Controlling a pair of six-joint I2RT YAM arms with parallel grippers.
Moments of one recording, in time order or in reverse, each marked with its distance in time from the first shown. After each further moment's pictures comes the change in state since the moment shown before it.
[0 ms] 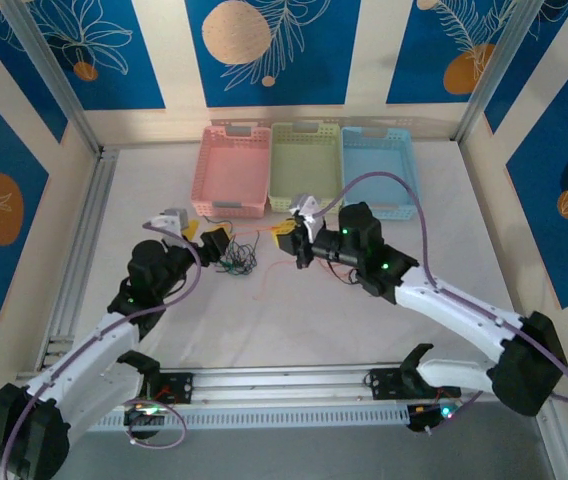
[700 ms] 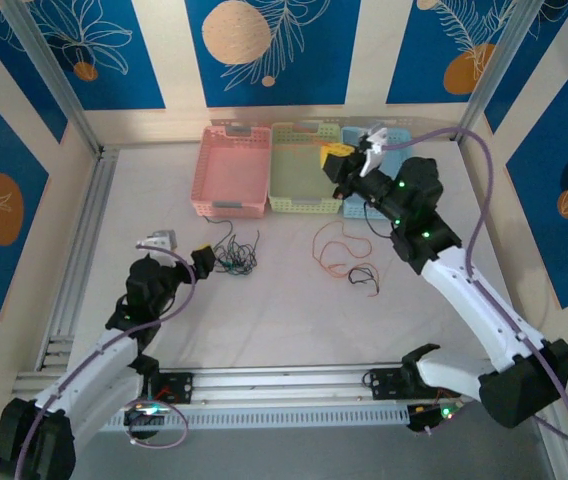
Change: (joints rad) left arm 0.081 -0.102 -0.187 -0.041 -0.097 0.045; right arm -0.279 0.016 0.241 0.044 0.023 0.160
